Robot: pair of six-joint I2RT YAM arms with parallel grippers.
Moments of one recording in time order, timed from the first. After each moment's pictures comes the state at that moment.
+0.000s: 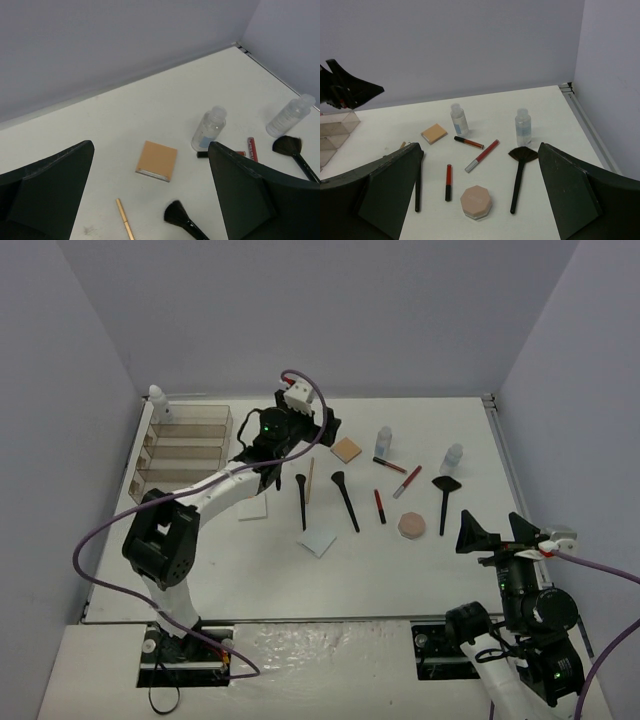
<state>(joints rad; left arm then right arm) -0.52 1.75 1.28 0.43 0.08 -0.13 0.32 0.01 0.65 -0.47 0.30 0.13</state>
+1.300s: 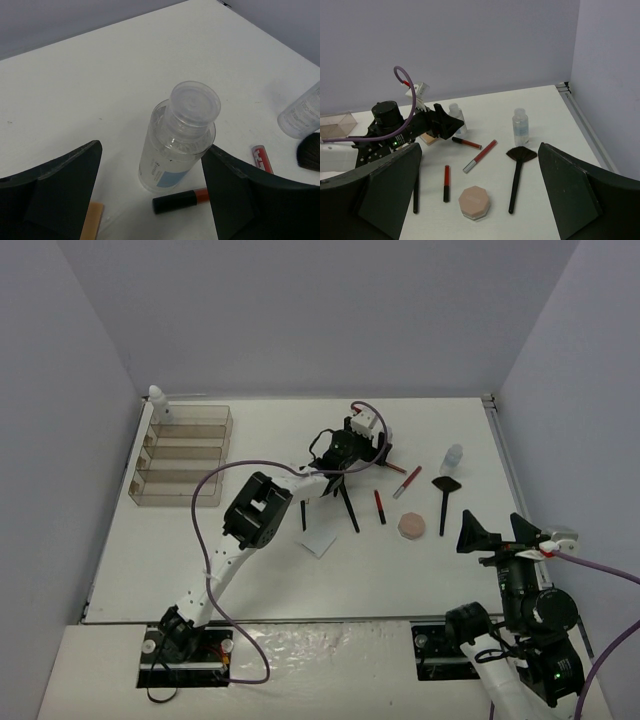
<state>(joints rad) -0.69 2.60 1.96 0.56 0.09 -0.20 0.32 0.01 0.65 -0.47 0.31 0.13</state>
